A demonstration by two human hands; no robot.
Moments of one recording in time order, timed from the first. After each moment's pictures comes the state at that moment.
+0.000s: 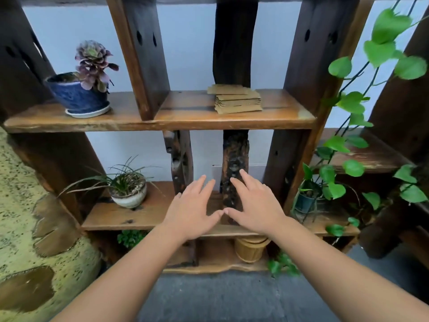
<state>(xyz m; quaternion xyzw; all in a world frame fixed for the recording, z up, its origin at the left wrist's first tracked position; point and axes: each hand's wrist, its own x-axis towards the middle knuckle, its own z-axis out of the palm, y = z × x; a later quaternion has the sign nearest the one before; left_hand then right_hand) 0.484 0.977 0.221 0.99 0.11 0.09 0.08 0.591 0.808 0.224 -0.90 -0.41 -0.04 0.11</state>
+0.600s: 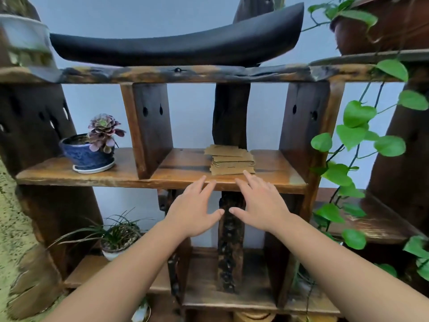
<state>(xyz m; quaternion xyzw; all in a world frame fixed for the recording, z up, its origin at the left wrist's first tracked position) 0.583 0.987 0.327 0.97 0.12 0.20 0.06 0.699 0.815 0.340 -0.88 -0.44 -0.18 0.09</state>
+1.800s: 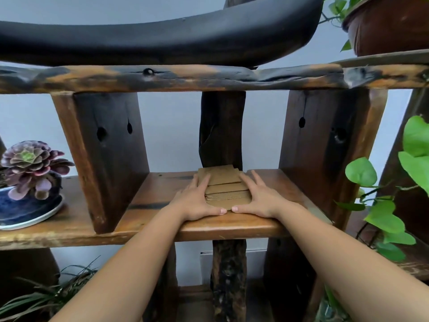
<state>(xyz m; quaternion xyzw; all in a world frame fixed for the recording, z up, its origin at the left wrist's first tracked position) 0.783 1.109 0.352 0.98 0.11 0.06 0.15 0.898 0.902 0.350 -0.92 -0.36 0.02 0.17</state>
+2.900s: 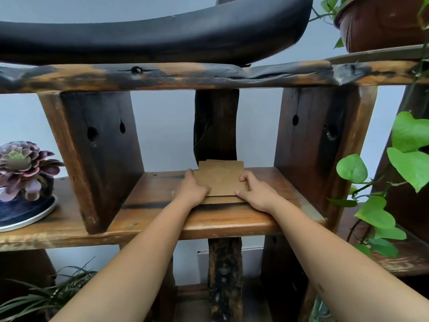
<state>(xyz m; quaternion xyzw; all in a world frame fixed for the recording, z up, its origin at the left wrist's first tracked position) 0.811 1.097 0.353 0.87 0.27 0.18 0.37 0.910 0.901 0.344 -0.90 -0.33 0.00 0.28</state>
